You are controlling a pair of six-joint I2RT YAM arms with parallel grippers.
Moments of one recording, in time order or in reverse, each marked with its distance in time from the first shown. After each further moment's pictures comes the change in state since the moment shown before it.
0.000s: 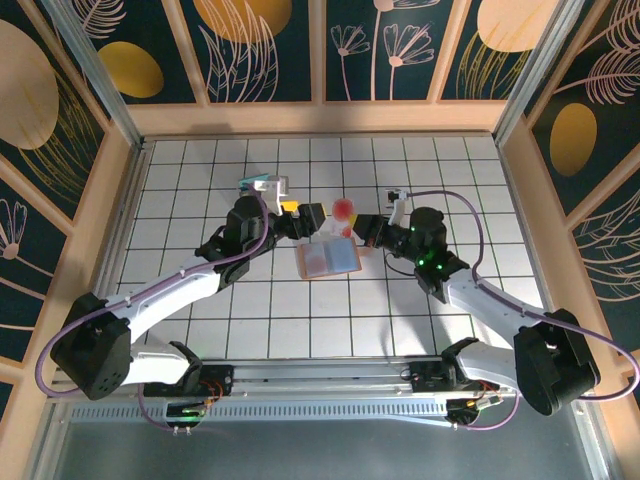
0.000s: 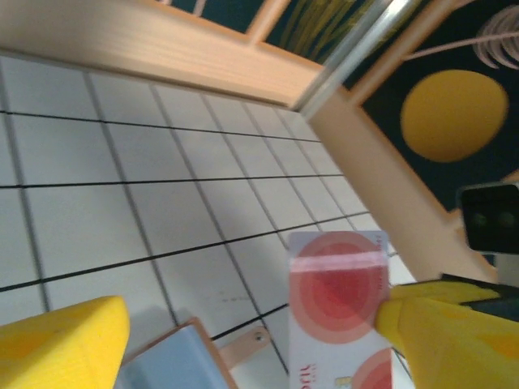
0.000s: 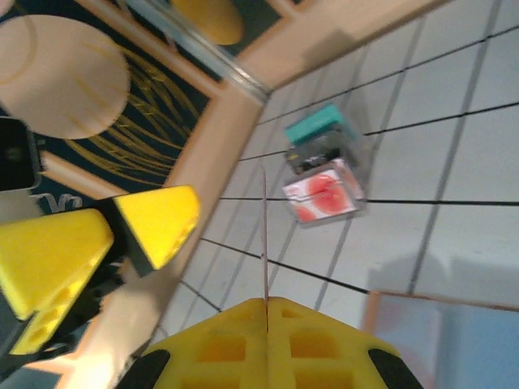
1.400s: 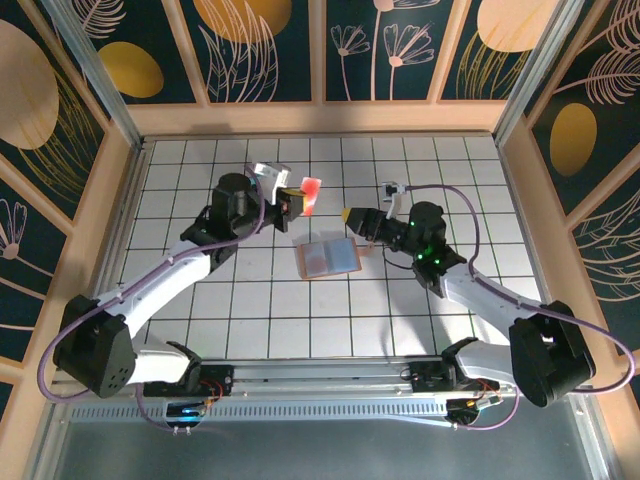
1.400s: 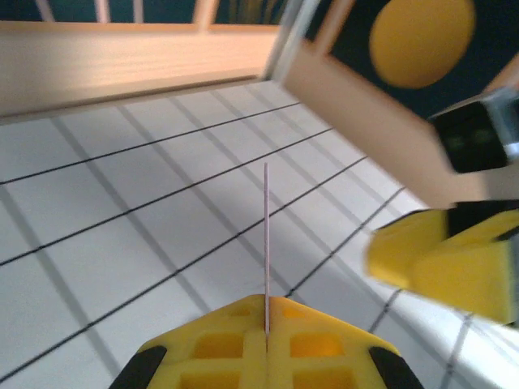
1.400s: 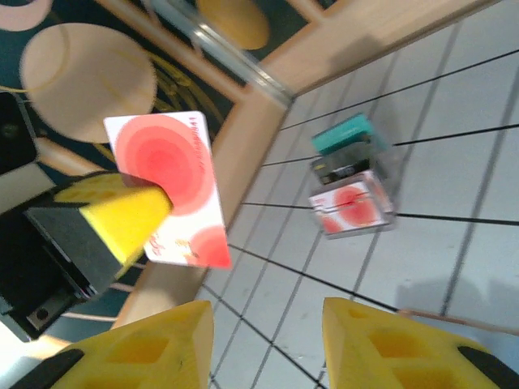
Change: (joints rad) left arm 0.165 0.015 0.154 -0.244 0.236 0.401; right arm -0.006 0.036 0.049 -0.004 -0.010 0.008
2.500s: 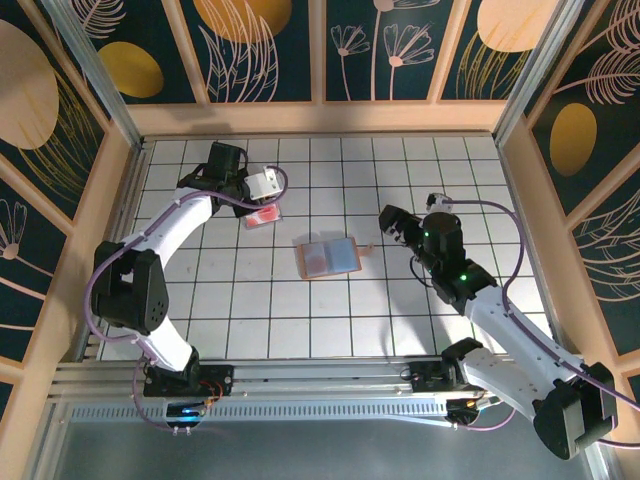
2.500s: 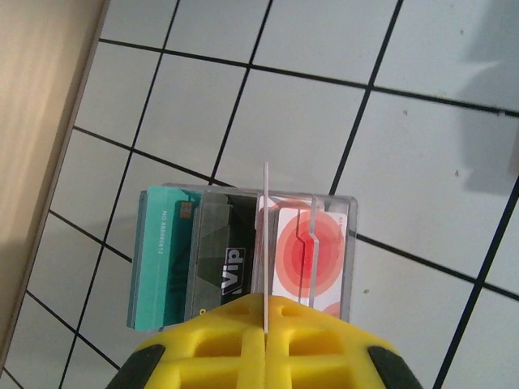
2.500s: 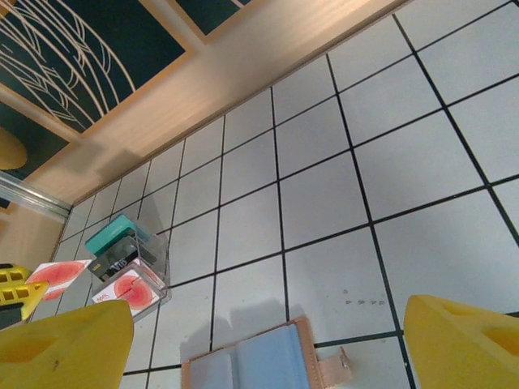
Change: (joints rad) left arm 0.233 0.361 0.351 -0.546 -0.156 1.186; right arm 0.000 -0.297 0.013 -0.536 0.629 -0.064
